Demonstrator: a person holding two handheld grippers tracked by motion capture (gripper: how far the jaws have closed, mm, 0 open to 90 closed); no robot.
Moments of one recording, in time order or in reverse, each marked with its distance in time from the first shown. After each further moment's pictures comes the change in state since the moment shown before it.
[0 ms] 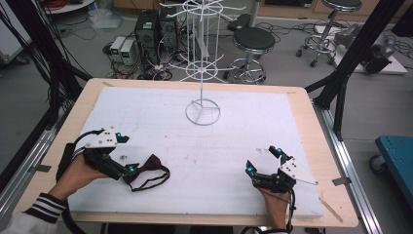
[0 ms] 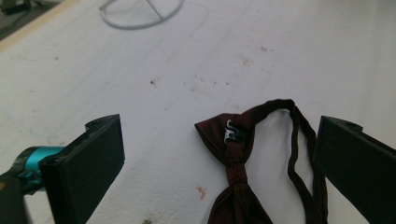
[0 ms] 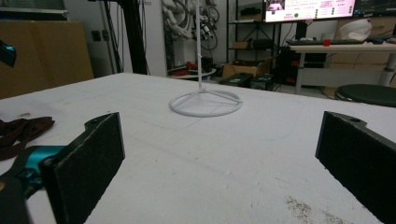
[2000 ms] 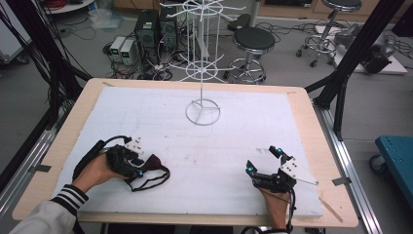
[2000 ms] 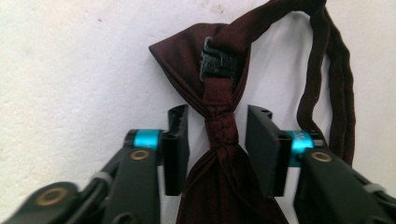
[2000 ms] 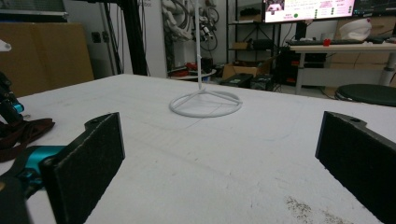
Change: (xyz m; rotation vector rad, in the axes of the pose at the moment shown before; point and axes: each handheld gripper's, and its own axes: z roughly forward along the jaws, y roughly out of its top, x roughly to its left) left arm -0.004 -0.001 0.056 0.444 -0.109 0.030; right arm -0.001 0.000 -0.001 -0.002 -0.002 0.005
